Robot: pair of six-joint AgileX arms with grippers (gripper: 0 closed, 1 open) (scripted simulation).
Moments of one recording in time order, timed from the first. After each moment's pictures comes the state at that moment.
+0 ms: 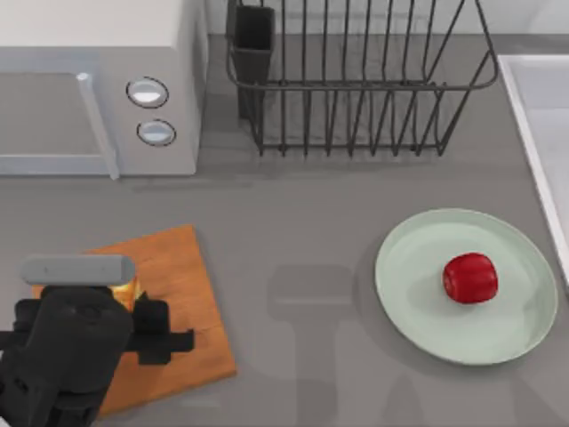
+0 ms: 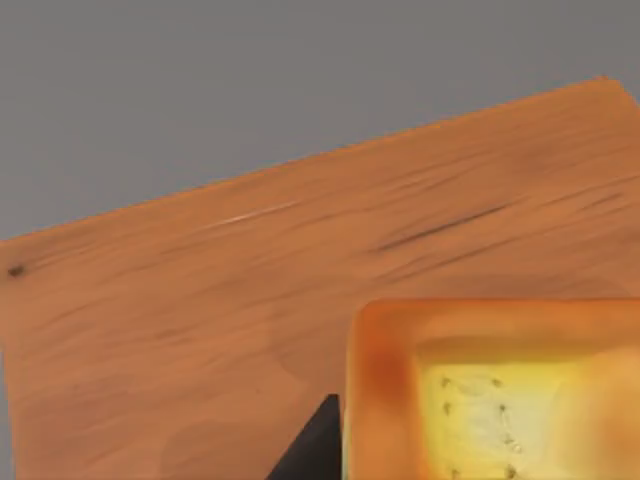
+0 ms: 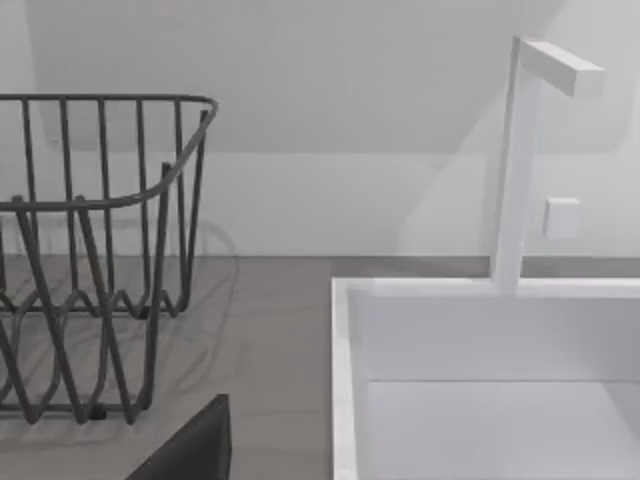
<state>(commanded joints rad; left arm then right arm) -0.70 1.17 0.19 0.27 -0.55 -0.41 0.00 0.00 0.00 0.00 0.00 0.00</state>
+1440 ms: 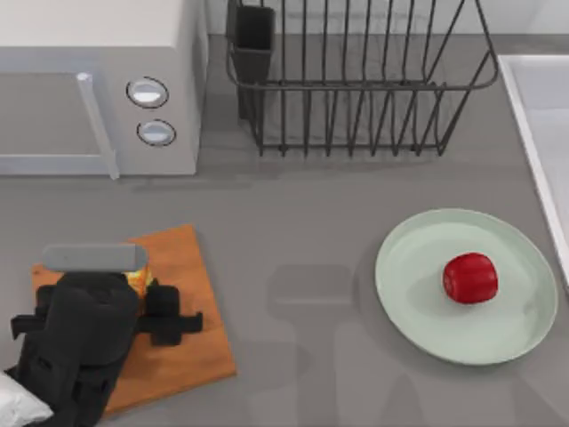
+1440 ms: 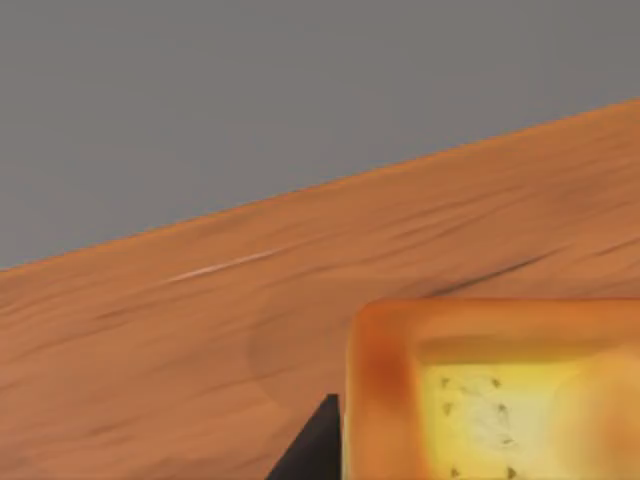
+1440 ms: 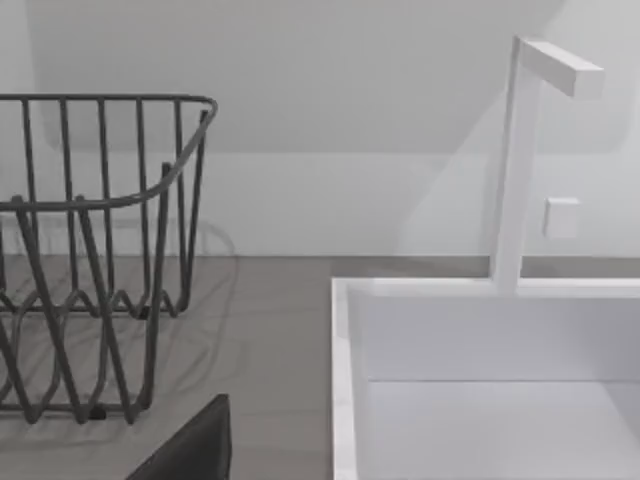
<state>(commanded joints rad) -0.60 1.54 0.20 0.67 -0.47 -0.33 0.00 0.00 0.00 0.00 0.00 0.00</state>
